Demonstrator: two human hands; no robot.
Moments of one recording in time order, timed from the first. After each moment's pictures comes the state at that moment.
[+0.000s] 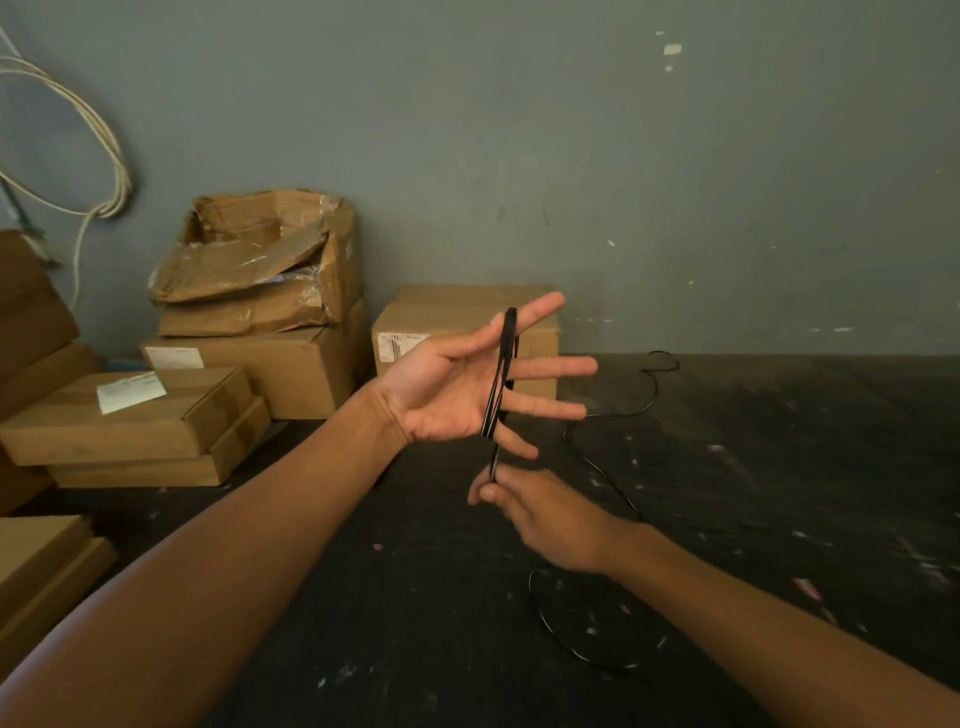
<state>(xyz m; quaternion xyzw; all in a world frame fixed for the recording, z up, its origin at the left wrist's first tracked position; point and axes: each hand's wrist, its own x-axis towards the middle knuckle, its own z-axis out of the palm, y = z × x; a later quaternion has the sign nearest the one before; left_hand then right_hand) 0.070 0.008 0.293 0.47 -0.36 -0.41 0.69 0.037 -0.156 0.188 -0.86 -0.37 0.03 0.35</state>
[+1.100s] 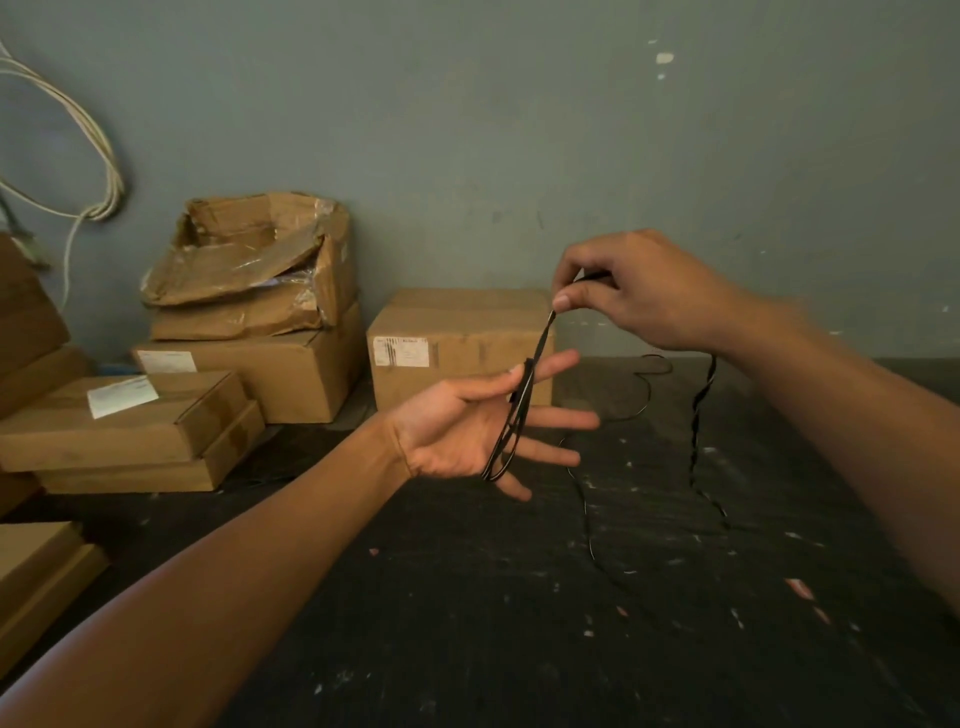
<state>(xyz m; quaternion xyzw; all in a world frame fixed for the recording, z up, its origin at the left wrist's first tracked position) 0.061 0.007 0.268 0.53 -0.29 -0.43 0.68 0.065 -0.210 0.368 -0.89 -0.35 -0.21 0.19</state>
